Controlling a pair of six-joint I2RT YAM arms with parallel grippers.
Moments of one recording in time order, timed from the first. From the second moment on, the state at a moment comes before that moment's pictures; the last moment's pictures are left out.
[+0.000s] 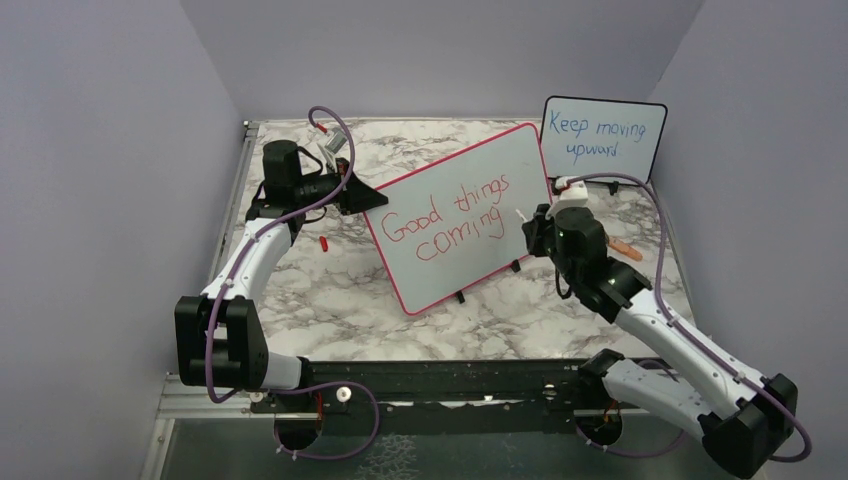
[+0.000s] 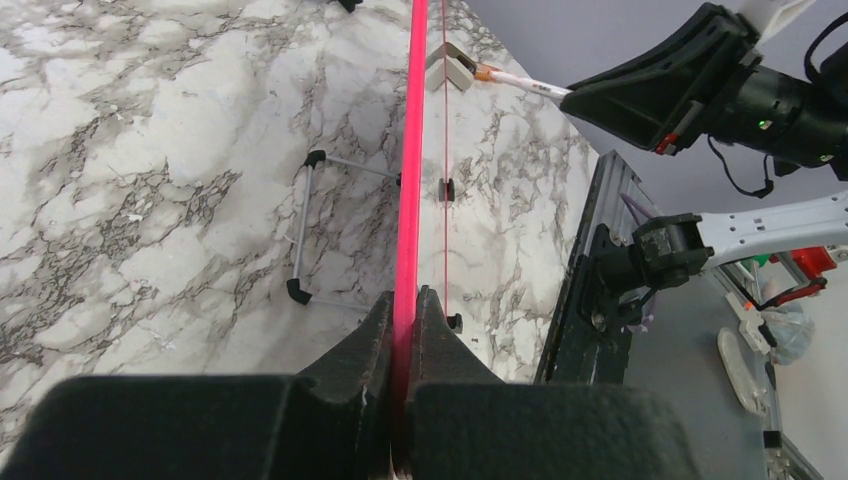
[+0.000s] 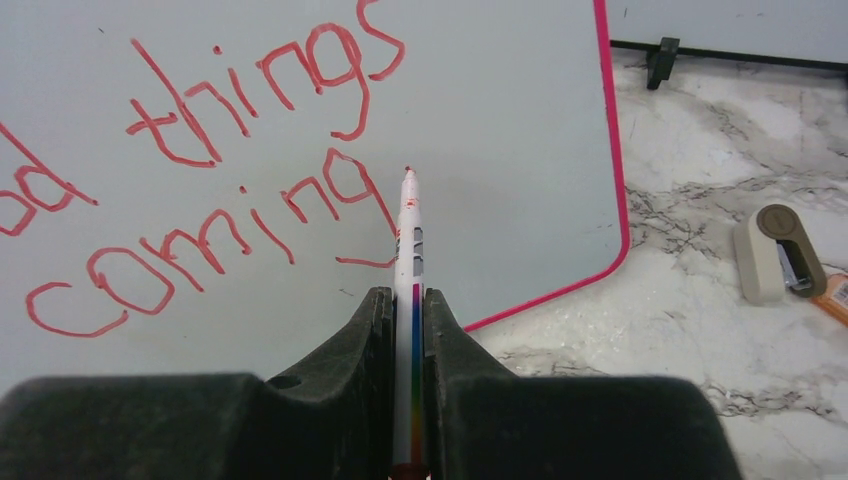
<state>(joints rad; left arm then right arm) -0.07 1.39 1.01 0.00 1.09 -0.25 0.59 0.93 0.75 -0.23 0.37 0.29</state>
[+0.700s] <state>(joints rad) -0.09 1.31 1.16 -0.25 0.78 -0.25 0.59 0.71 0.86 -0.45 0.41 0.25</state>
